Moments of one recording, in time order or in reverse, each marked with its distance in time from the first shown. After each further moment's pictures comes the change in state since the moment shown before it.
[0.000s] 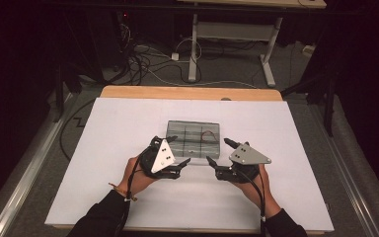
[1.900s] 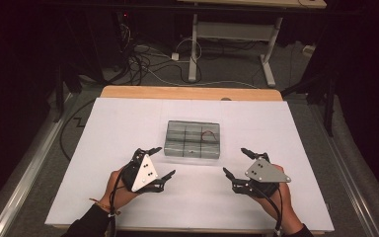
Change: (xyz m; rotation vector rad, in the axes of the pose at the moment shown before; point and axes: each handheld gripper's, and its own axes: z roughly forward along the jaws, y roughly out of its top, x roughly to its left) left arm -0.012 -0.031 -0.047 0.008 0.043 0.023; right arm 0.002 -0.012 -0.053 0.039 -0.069 -0.088
